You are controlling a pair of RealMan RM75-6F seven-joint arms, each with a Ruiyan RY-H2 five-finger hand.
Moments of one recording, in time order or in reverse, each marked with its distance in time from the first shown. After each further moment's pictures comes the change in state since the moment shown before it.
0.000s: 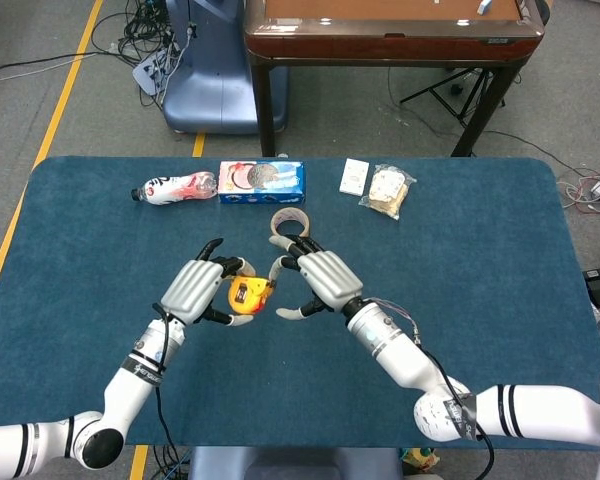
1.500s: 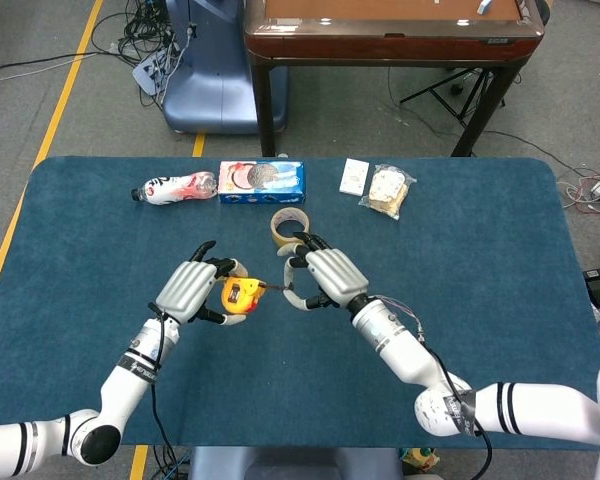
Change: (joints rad) left arm 0.009 0.001 0.021 0.049 0.004 -0.020 -0.032; right arm -0.007 -0.009 -0.018 0.047 -0.006 0.001 0.054
